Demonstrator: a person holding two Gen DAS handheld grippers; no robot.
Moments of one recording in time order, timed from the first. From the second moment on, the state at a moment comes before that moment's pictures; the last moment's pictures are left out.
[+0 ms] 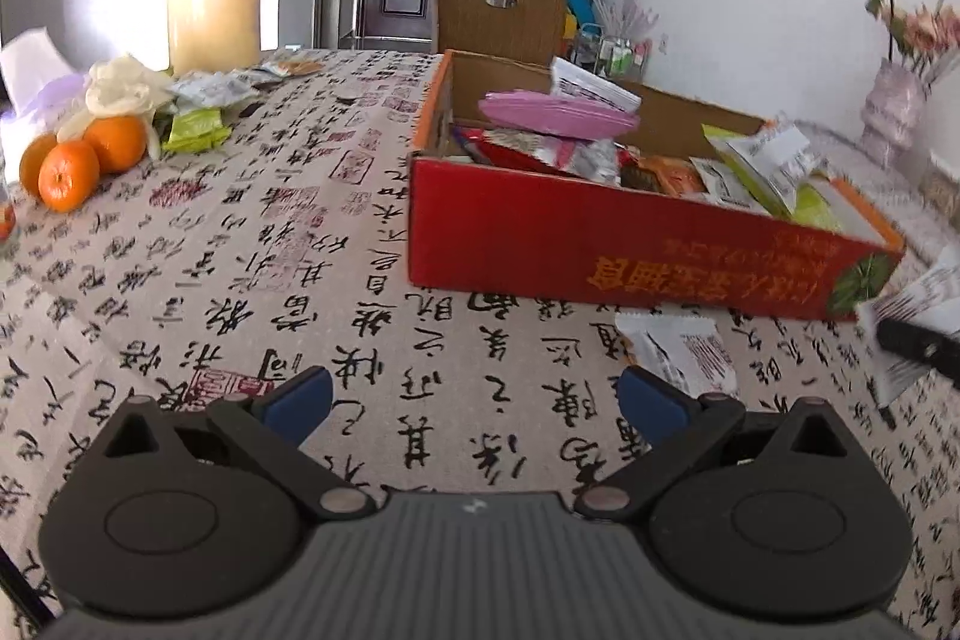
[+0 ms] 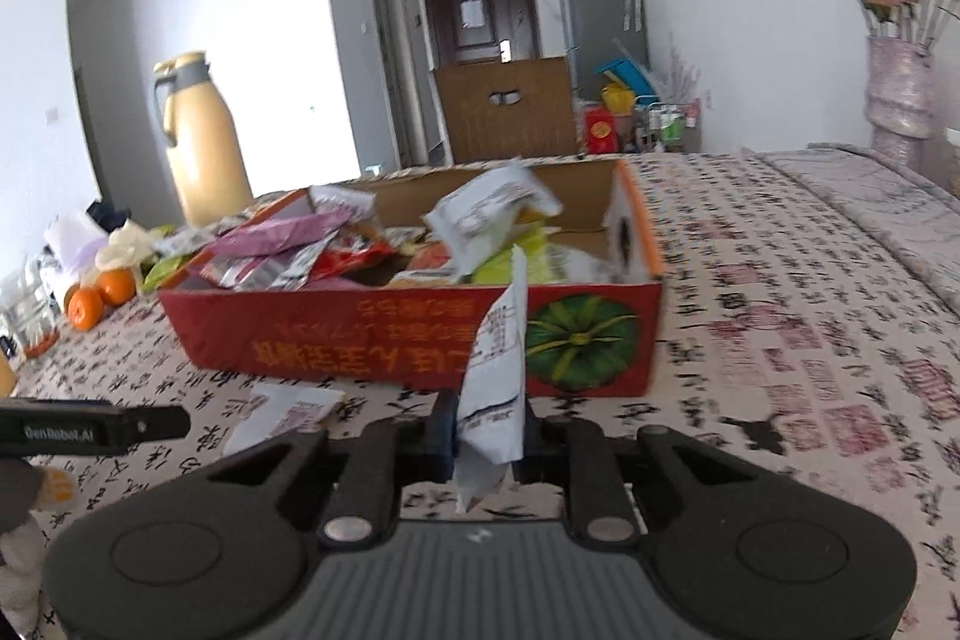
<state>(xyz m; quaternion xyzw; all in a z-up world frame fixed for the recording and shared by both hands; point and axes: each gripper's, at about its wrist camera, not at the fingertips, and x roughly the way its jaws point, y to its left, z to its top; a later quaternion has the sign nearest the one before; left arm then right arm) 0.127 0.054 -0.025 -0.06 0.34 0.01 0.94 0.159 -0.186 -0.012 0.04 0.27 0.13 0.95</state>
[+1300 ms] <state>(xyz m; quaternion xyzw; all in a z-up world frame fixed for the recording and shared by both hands) 0.149 -0.056 -0.028 -0.02 0.37 0.03 0.93 0.147 -0.221 -0.026 0.09 0.27 0.14 0.95</state>
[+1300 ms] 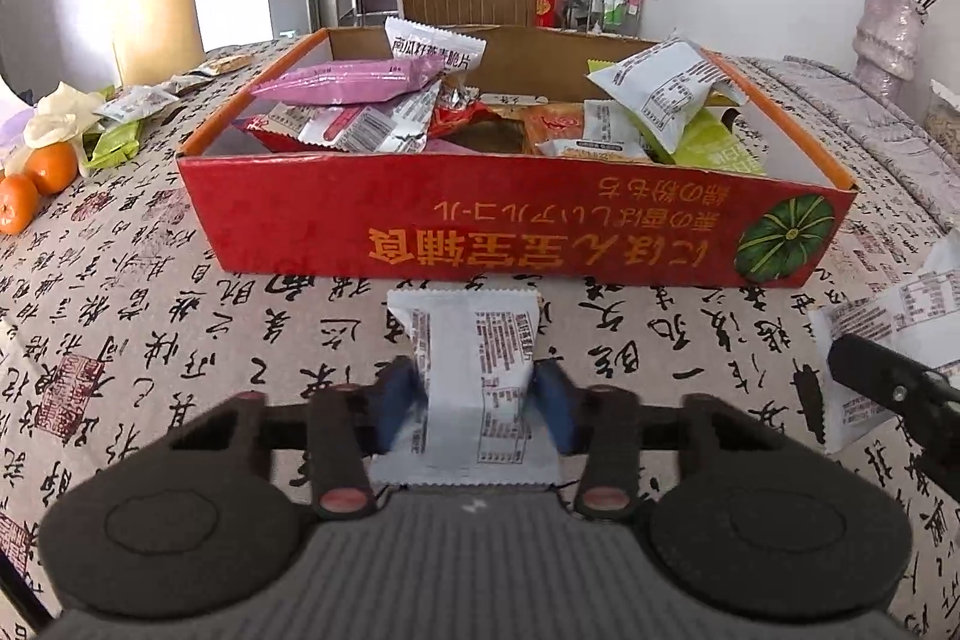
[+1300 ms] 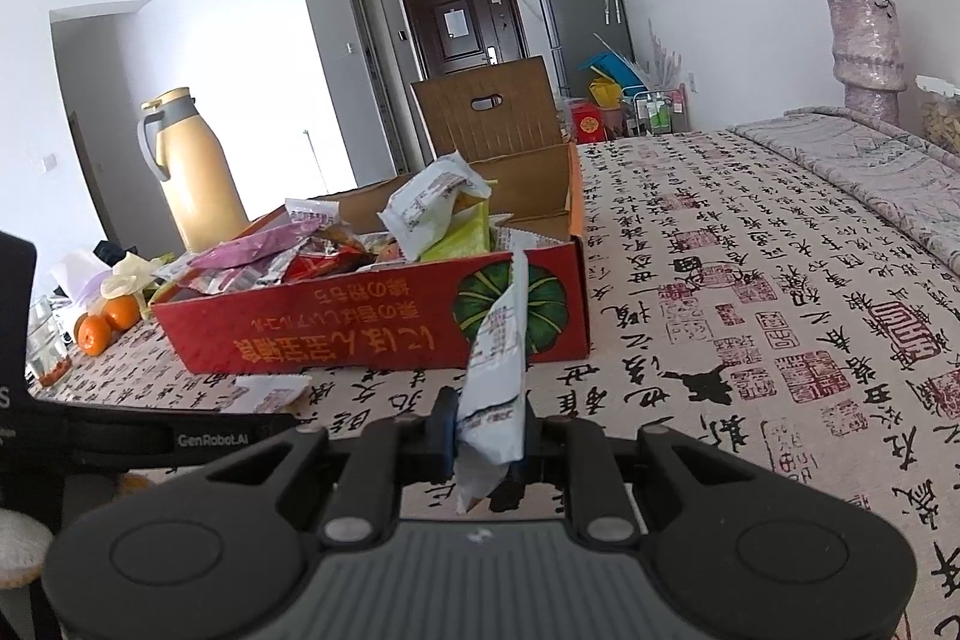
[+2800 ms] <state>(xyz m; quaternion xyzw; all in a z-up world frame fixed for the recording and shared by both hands) 0.181 -0.012 0.081 -0.05 0.20 -0.01 0.98 0.226 -0.153 0.054 0.04 0.19 0.17 0.97</state>
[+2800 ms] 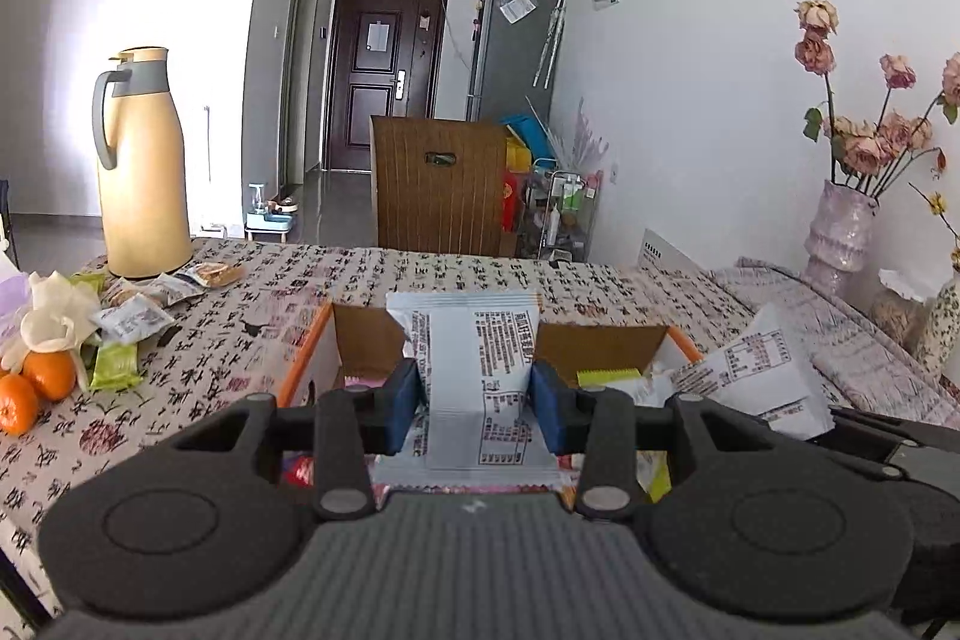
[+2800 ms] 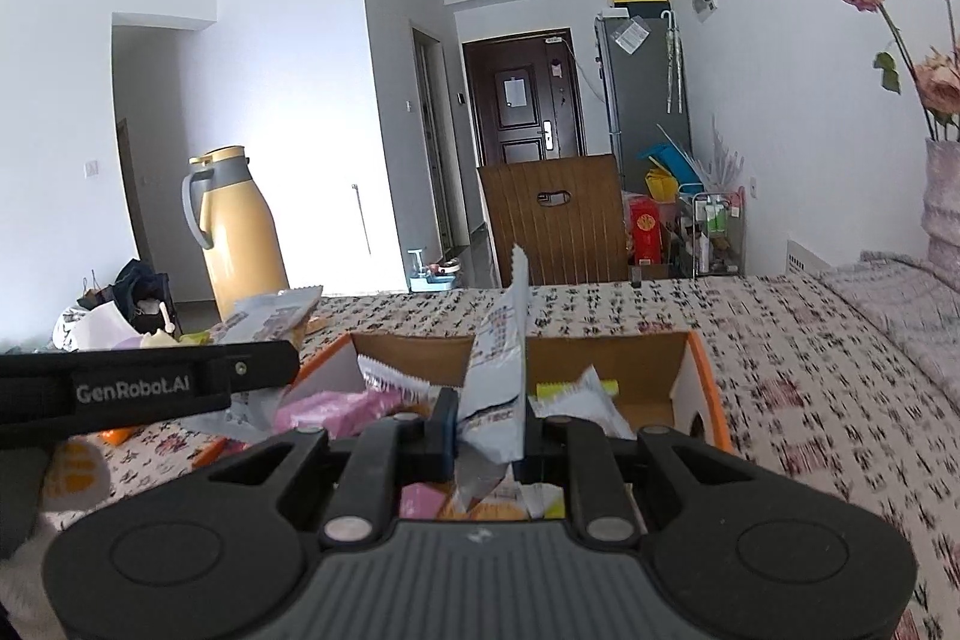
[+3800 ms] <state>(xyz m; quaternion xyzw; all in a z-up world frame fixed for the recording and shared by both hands) 0.244 0.008 0.049 -0.06 0.21 0.02 0.98 0.297 -0.134 0.025 0.02 0.20 0.15 0.97</state>
